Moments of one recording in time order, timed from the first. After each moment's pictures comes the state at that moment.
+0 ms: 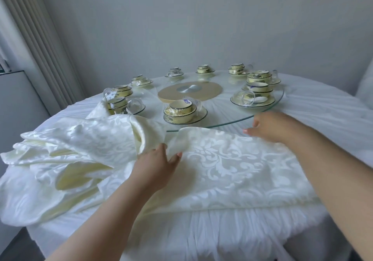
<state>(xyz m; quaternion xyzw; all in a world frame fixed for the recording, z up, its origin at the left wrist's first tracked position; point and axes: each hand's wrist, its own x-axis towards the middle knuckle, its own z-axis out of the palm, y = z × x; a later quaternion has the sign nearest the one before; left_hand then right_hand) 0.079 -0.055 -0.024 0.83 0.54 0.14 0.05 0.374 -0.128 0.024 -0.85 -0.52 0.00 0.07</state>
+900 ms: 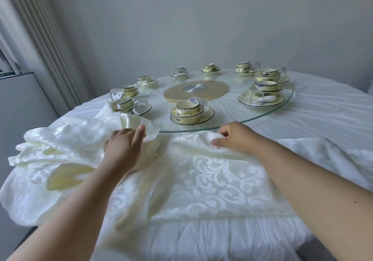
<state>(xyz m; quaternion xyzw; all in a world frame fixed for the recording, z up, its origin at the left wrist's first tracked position) 0.020 0.003 0.004 0.79 0.53 0.30 0.03 0.305 -0.083 -0.007 -0.72 -0.61 0.15 0.29</state>
